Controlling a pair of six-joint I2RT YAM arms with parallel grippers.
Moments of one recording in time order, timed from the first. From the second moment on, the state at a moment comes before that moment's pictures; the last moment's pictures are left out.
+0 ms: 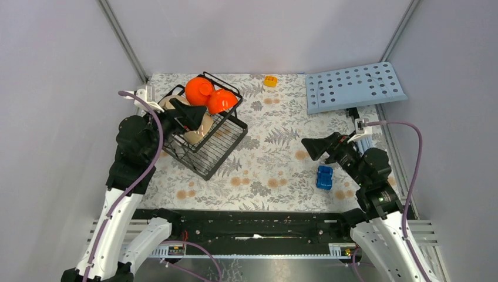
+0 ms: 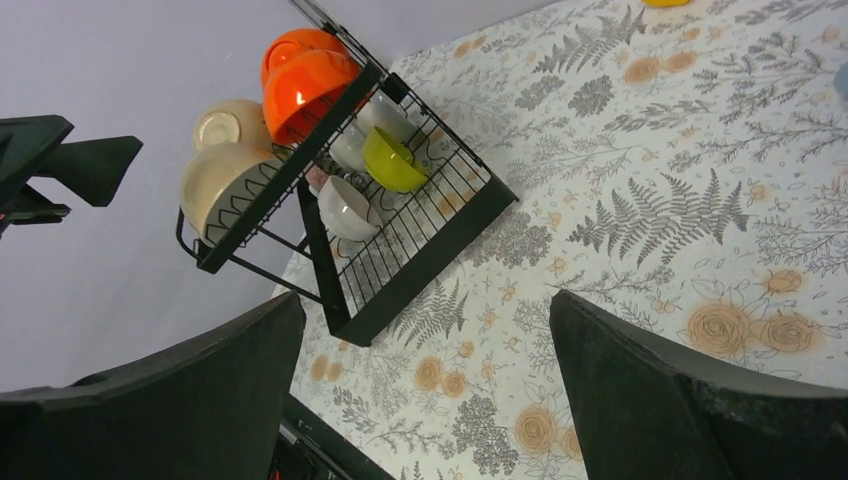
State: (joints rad) left arm -0.27 0.76 1.07 -0.32 0.13 -0.55; right arm 0.31 0.49 0.64 -0.22 -0.26 0.67
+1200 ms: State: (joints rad) left arm -0.27 0.44 0.73 -0.17 -0.22 -0.56; right arm 0.76 1.20 0.73 0.26 -0.02 0.82
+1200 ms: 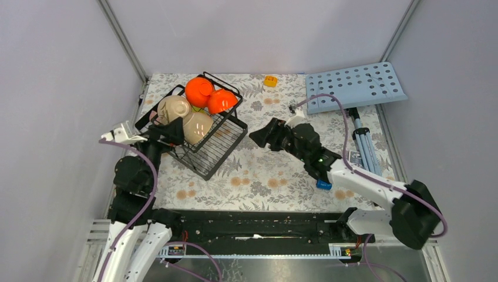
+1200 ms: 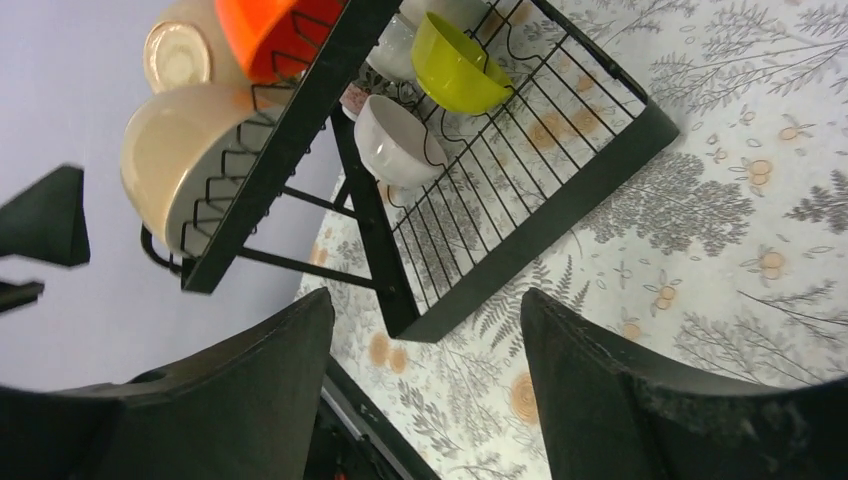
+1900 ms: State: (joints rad) left arm -0.27 0.34 0.68 -0.14 -0.29 -0.53; right arm 0.82 1.60 0.93 0.59 -0.07 1.20
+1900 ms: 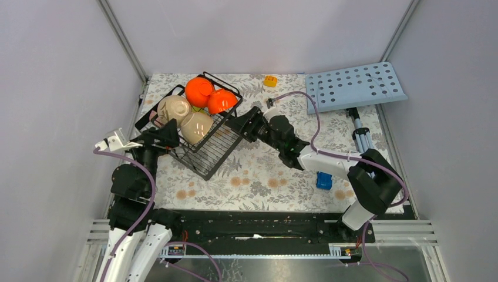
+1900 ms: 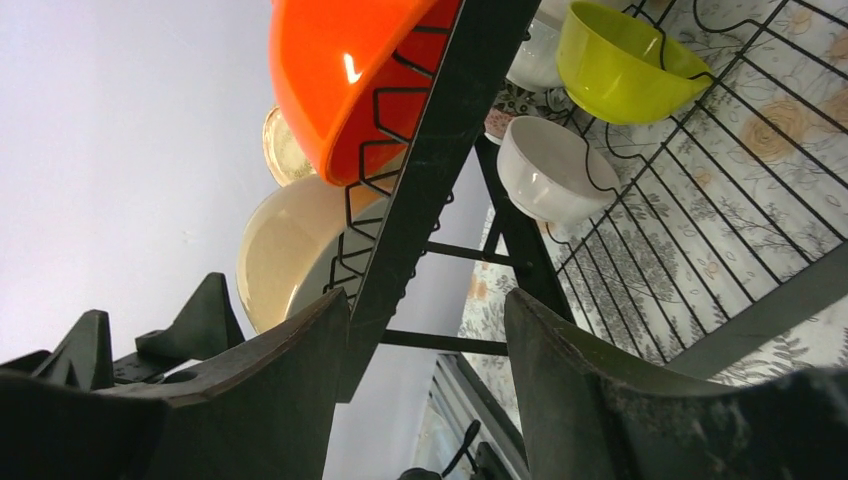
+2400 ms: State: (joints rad) left arm -0.27 0.33 0.68 -0.14 -0.31 -0.53; right arm 0.83 1.71 1.00 0.69 -0.09 1.28
